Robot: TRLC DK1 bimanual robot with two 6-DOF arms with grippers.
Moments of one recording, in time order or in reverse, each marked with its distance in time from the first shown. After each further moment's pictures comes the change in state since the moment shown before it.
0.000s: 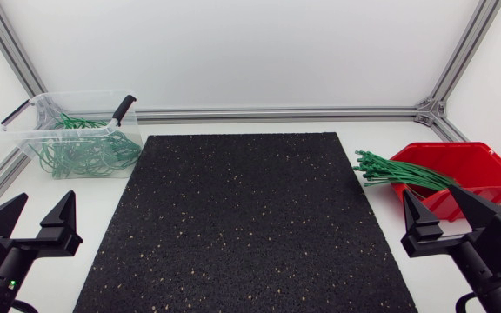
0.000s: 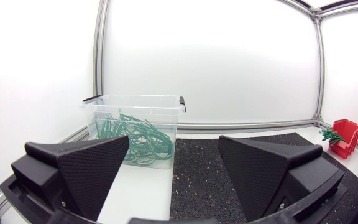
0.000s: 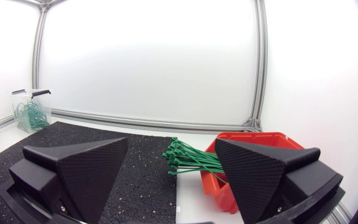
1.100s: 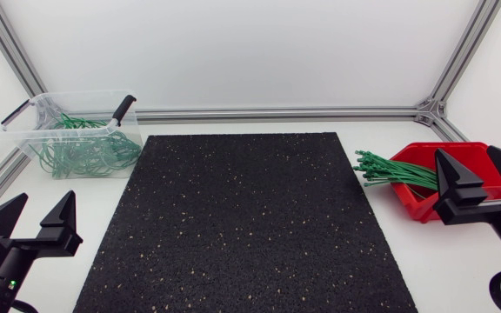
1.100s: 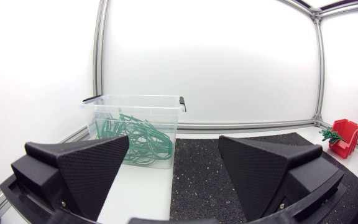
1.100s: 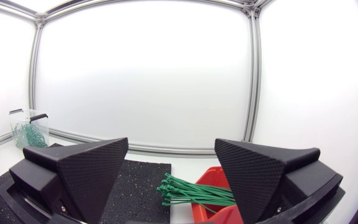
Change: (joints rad) left arm 0.000 0.000 0.000 0.000 0.000 0.000; right arm -0.009 0.177 0.243 0.012 0.020 0.000
